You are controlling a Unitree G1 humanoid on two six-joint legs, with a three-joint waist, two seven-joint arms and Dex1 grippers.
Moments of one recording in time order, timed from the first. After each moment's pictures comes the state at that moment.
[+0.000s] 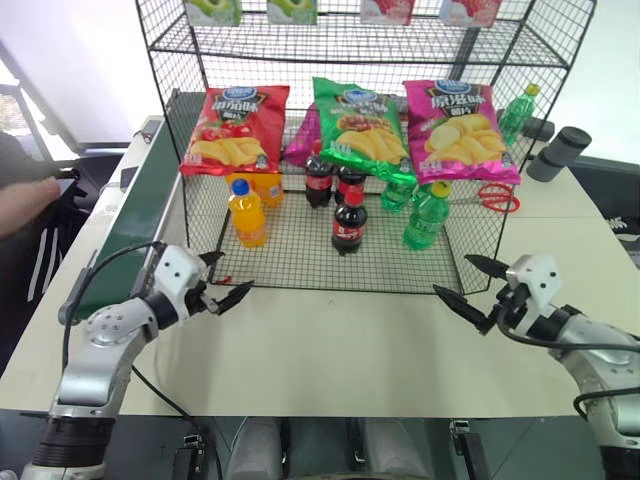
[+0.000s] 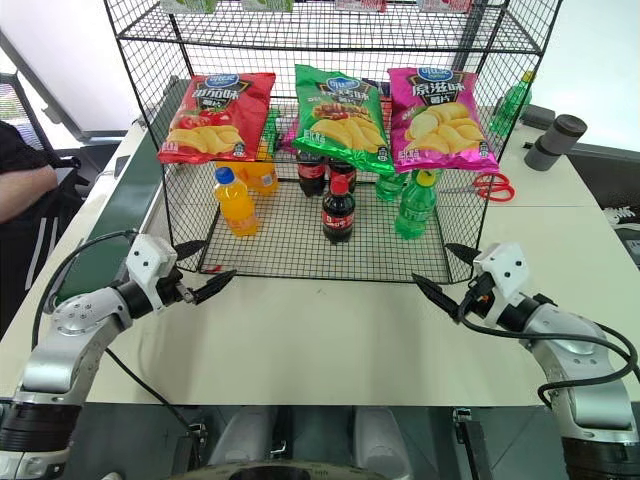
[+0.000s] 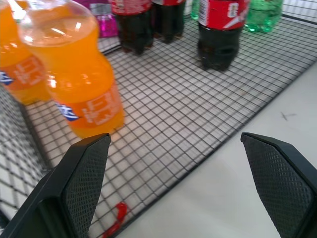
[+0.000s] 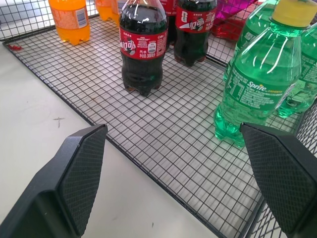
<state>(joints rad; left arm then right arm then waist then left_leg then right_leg) -0.05 0.60 0.12 -0.14 -0.31 0.24 -0.71 0.09 -0.65 -0.28 -0.26 0.42 0.26 0.79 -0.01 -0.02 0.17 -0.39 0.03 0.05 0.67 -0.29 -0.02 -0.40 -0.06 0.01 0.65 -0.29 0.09</state>
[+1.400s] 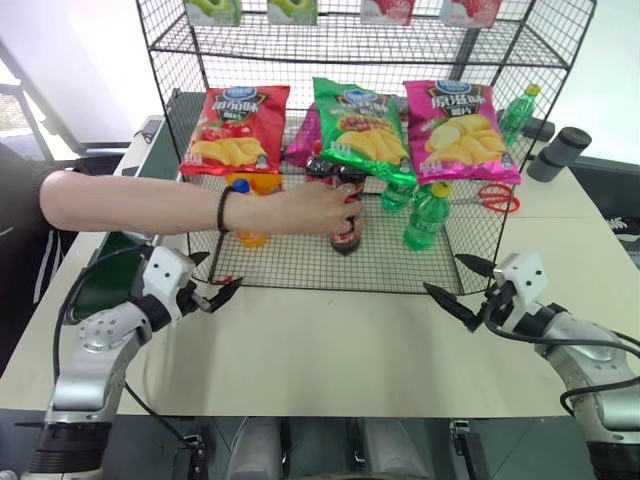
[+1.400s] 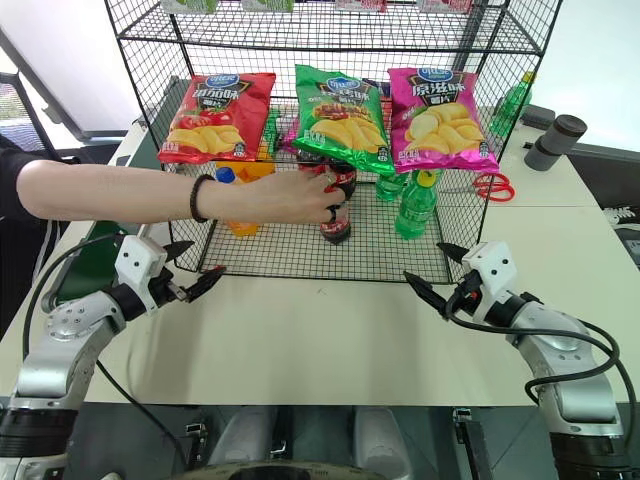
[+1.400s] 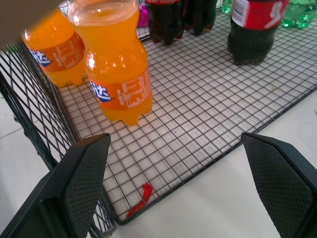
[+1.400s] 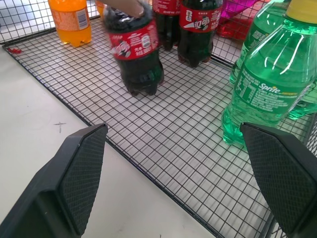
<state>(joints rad) -0.03 0.58 0.15 -0.15 -0.31 0.25 -0.67 0.07 -0.62 -0.22 -0.25 0.40 0.26 0.75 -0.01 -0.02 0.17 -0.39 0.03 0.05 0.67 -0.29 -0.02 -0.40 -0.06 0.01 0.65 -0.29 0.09</state>
